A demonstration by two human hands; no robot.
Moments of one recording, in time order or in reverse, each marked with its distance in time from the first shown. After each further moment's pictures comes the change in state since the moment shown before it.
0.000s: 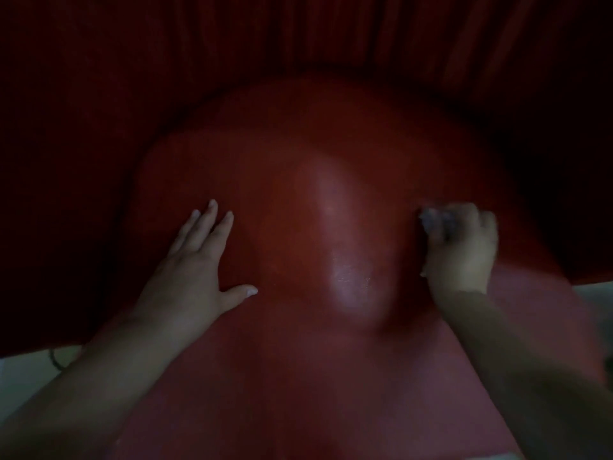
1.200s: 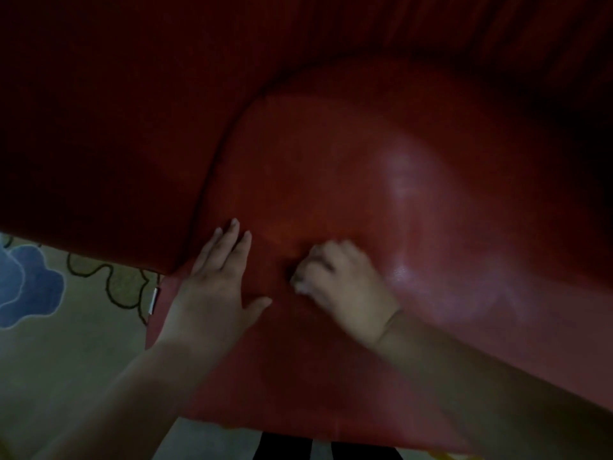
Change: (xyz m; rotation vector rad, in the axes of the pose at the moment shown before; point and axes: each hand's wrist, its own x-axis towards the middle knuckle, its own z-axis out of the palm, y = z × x) left_hand -0.090 -0.047 0.016 -0.029 0.153 -0.125; right_hand -0.127 -0.136 0.032 0.087 -0.724 -1.025
